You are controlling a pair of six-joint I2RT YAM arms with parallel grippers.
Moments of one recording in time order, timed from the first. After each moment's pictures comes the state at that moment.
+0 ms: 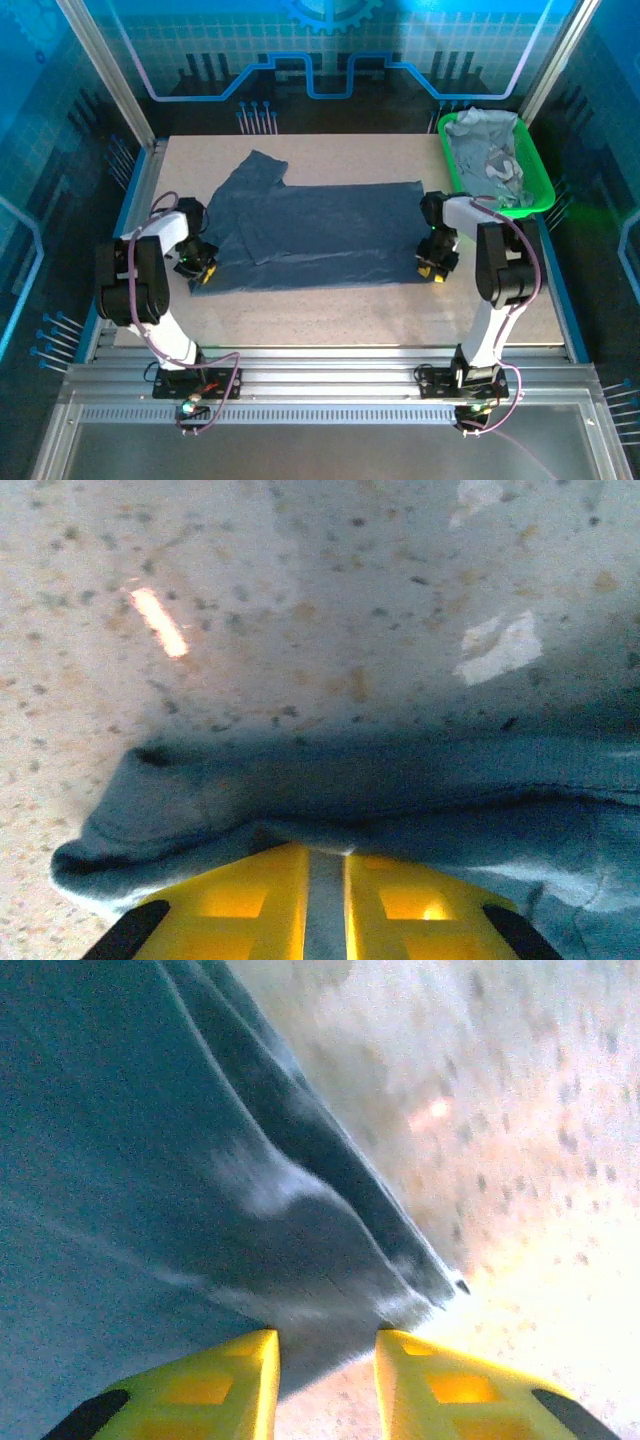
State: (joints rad) left arm 0.15 1.71 1.00 -0.90 -0.02 -1.03; right arm 0.12 1.84 1.15 -1.10 0.01 0.72
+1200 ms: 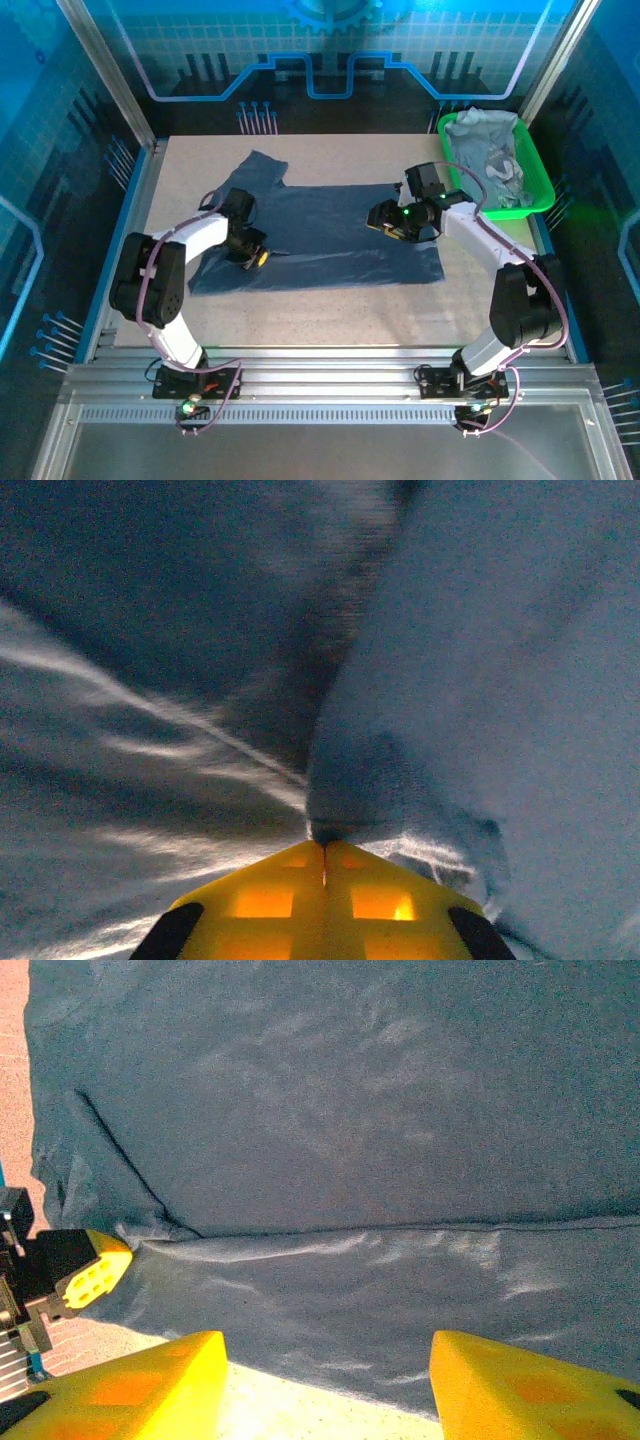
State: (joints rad) left arm -0.19 1.74 1.05 -0.67 0.24 -1.26; right arm 0.28 1.58 1.19 -0.65 -0.41 0.60
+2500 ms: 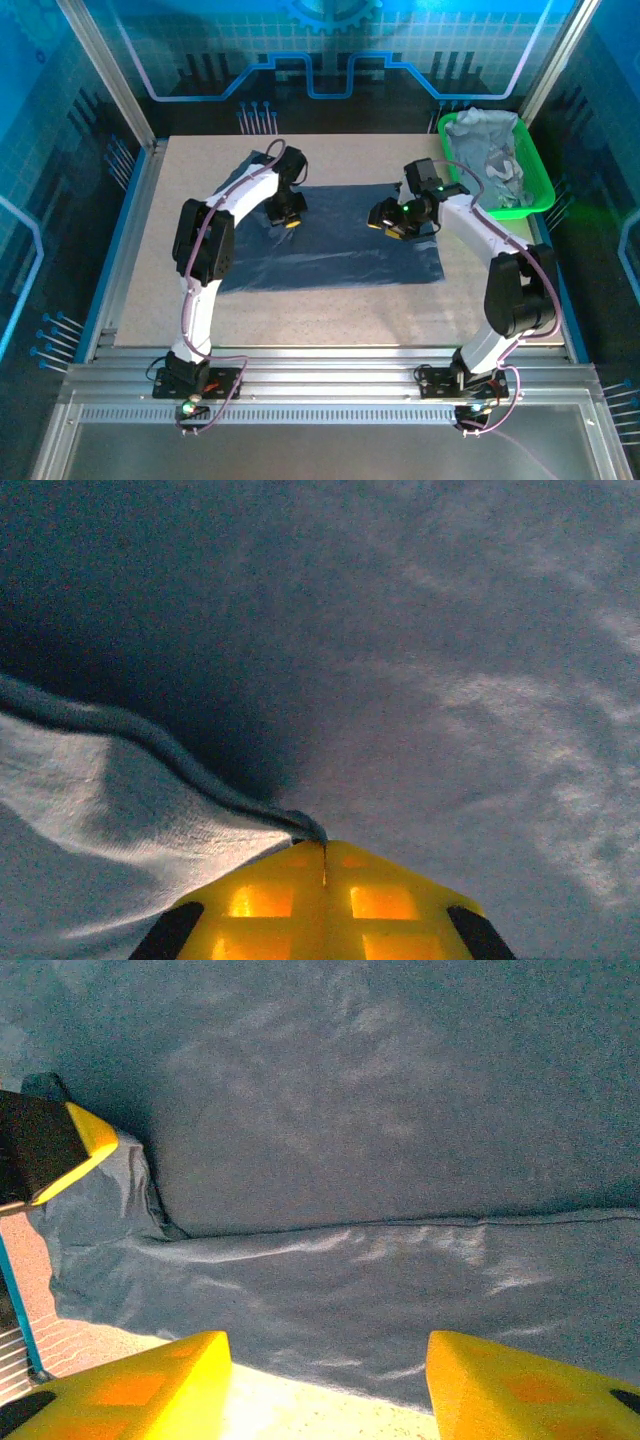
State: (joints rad) left arm -0.36 2.22 1.86 -1.06 0.08 -0.74; right arm 0.27 1.65 1.26 -0.73 -0.42 0.60
